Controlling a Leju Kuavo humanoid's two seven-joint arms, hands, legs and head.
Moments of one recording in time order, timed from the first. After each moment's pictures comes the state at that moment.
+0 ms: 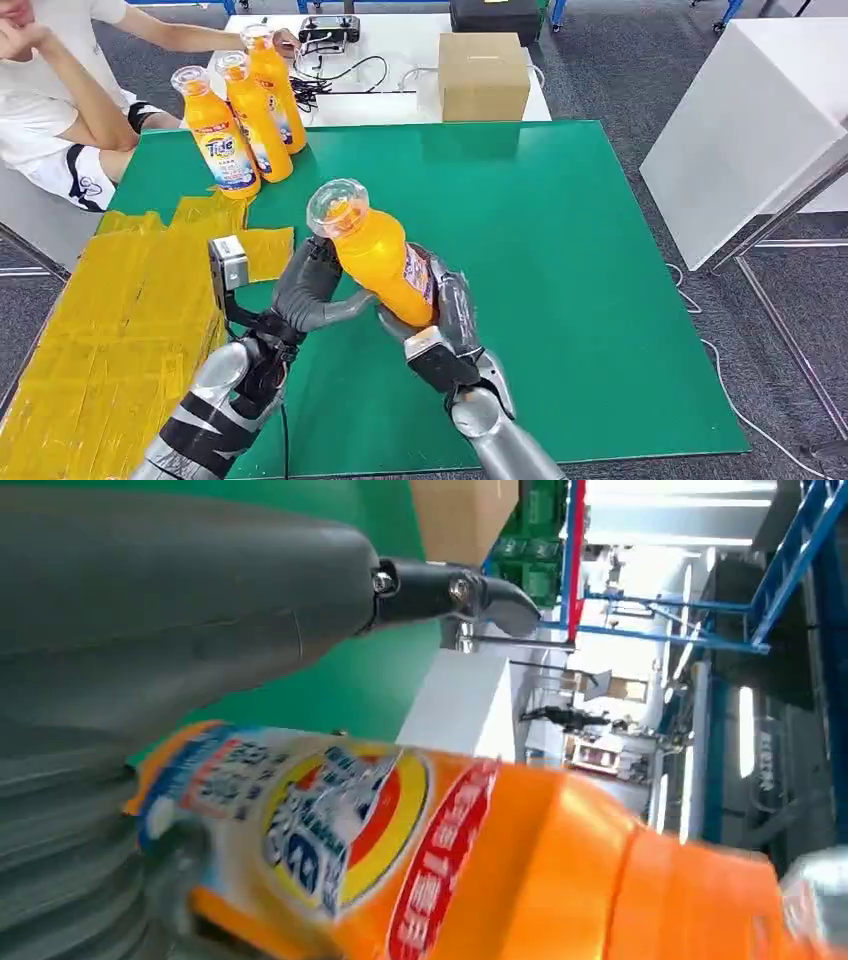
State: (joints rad) left arm -0.33 -0.05 -0.47 -1.37 0.42 -0.16 -0.26; right arm -0.25 0.21 0.50 -1.12 0.31 -0.34 -0.59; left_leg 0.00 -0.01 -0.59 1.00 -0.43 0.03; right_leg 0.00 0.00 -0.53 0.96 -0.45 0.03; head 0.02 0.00
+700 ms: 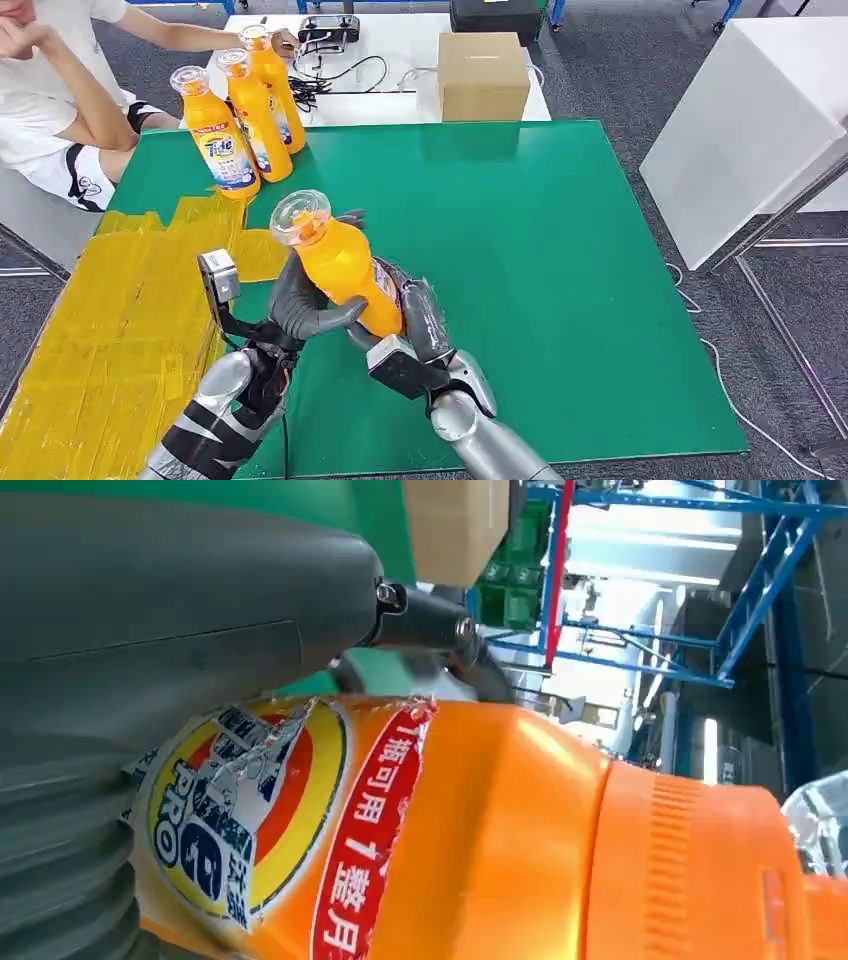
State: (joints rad) left arm -0.30 -0.05 -0.47 -1.36 0.44 -0.06 -0.32; right arm -0.30 0.21 0.64 -1.03 0.28 -0.34 -0.56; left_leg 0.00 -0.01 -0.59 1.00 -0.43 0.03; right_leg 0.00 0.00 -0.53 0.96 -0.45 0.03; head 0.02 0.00
